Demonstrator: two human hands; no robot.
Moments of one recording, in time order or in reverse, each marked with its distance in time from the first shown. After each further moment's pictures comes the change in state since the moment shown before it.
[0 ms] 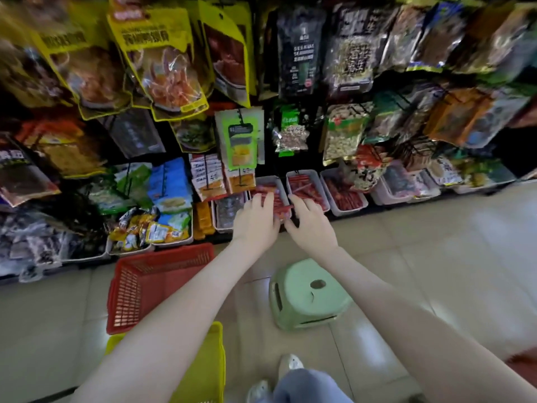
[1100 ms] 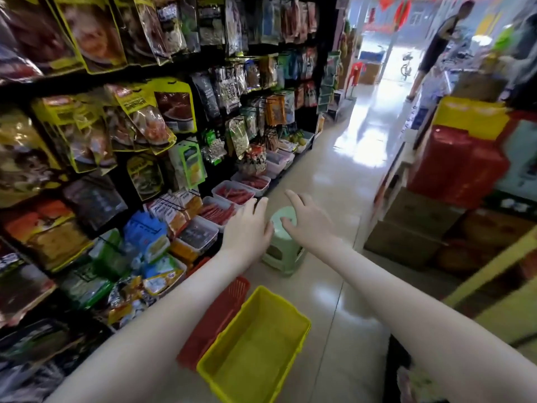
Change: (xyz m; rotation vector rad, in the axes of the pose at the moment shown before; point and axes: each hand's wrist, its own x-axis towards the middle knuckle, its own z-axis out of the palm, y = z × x) left_hand -0.330 -0.363 -0.163 -0.164 0.129 0.928; right_hand -0.316 -0.489 0.116 -0.269 0.468 0.612
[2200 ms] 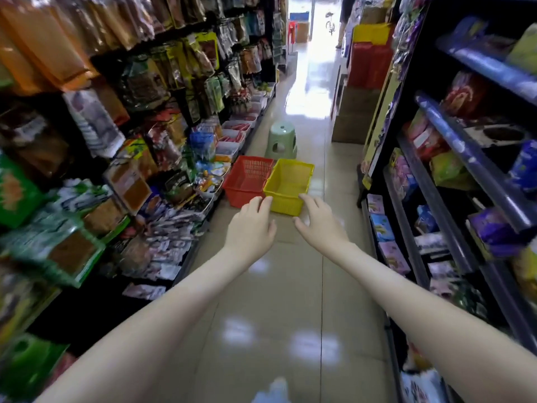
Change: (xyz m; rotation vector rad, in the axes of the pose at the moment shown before) left_hand -0.951 -0.189 -0.410 -0.067 -0.091 0.338; right_hand -0.883 -0.660 0.011 0.115 0.111 0.369
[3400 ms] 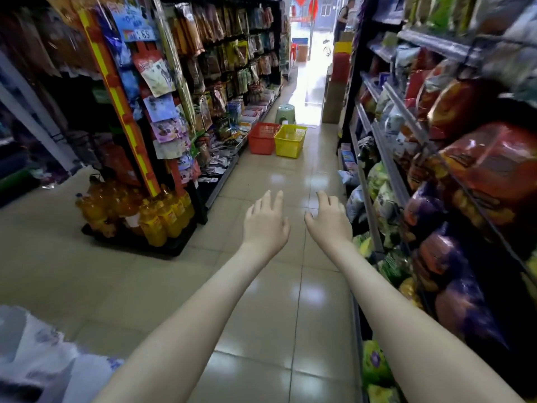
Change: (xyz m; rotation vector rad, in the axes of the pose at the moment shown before) left_hand -1.073 0.308 -0.357 0.007 0.001 -0.100; right_hand -1.128 -0.301 -0.115 -0.096 0.144 0.153
